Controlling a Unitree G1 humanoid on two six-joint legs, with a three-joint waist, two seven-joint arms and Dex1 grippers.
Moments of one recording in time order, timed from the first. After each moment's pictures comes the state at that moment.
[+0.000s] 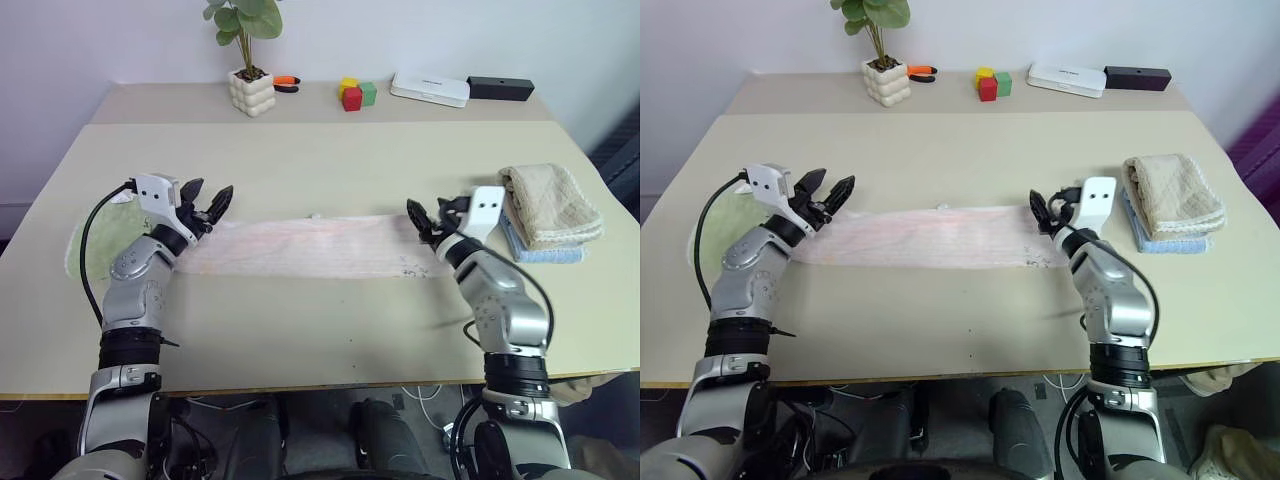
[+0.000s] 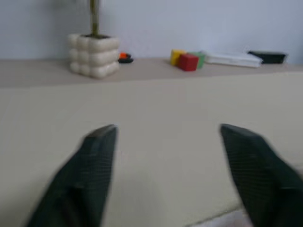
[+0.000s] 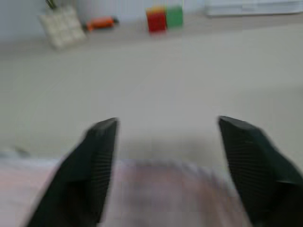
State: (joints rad) left arm -0.51 0.42 0.24 0.32 -0.40 0.11 -0.64; right arm -0.39 -0.22 -0.26 -0.10 0.44 0.56 0.26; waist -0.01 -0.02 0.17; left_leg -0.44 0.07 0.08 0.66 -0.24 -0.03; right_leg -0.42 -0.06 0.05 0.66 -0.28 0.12
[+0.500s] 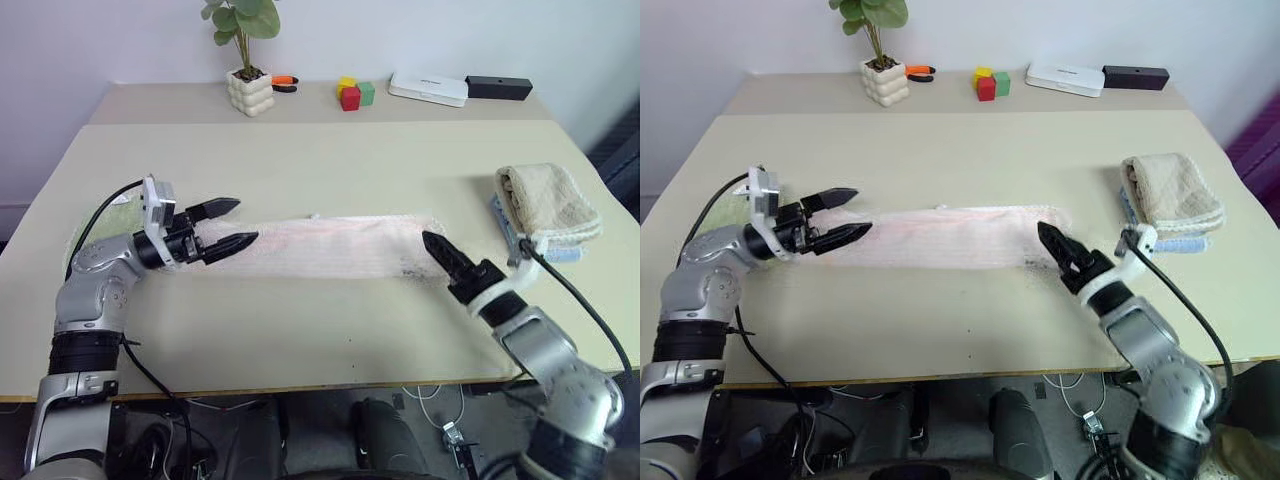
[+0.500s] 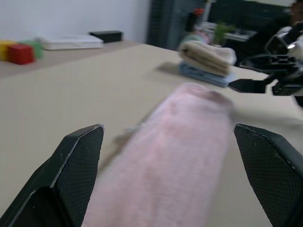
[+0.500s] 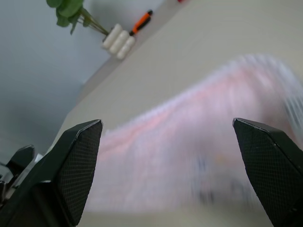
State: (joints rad) left arm -0.46 0.61 0.17 0.23 -0.58 0.27 -1.29; right arm -0.02 -0.18 -0.54 -0.48 1.21 0.94 0.03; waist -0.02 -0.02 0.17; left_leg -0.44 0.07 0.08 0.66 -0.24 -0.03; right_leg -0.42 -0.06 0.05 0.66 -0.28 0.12
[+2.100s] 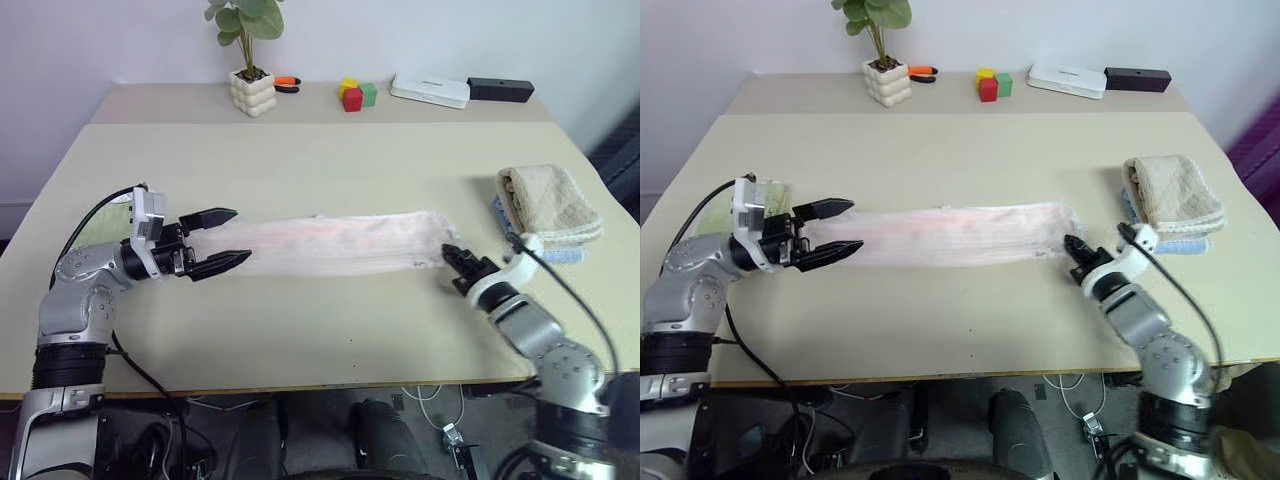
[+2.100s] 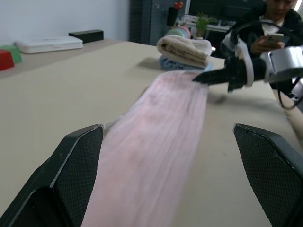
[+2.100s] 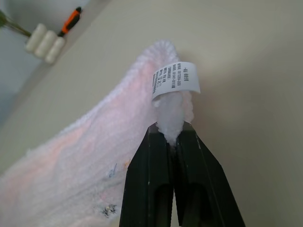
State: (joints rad) left arm -0.40 0.65 0.20 0.20 -0.57 0.21 -1.33; right arm -0.13 -0.46 -0.44 -0.19 1.11 0.77 -0.03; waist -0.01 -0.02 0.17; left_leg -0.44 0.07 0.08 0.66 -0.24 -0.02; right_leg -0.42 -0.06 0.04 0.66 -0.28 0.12
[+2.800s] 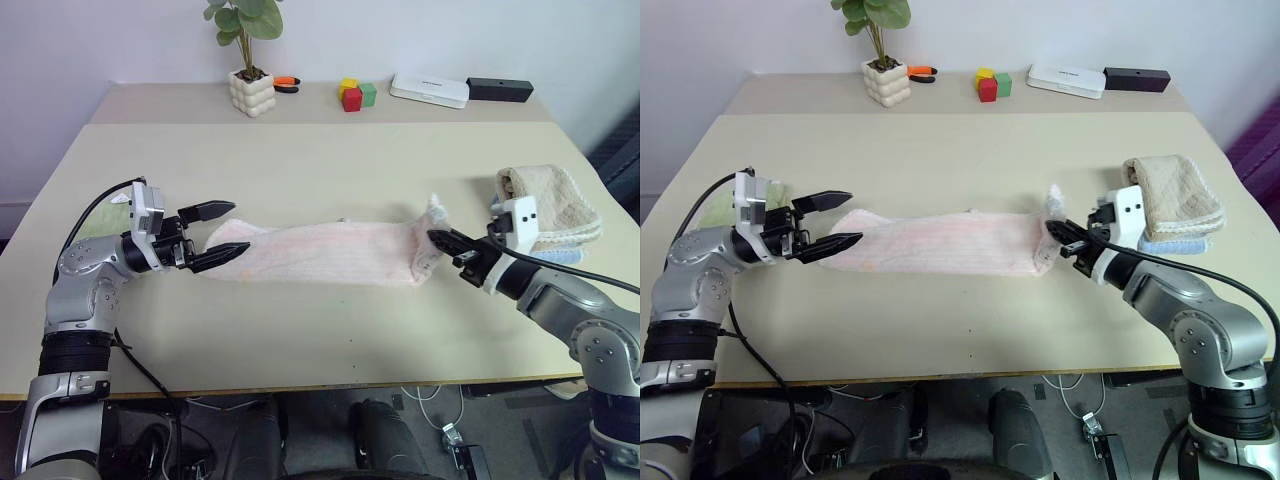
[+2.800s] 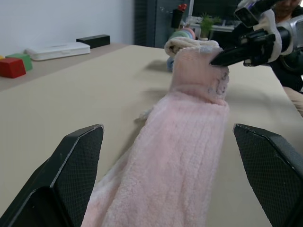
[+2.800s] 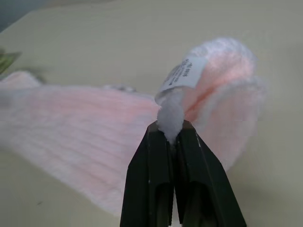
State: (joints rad) left arm -0.44 0.65 0.18 0.27 -0.55 0.15 -1.35; right arm -0.23 -0.67 -0.19 -0.38 0.87 0.83 0.33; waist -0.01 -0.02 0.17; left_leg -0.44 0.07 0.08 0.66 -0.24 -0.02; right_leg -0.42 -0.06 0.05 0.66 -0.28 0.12
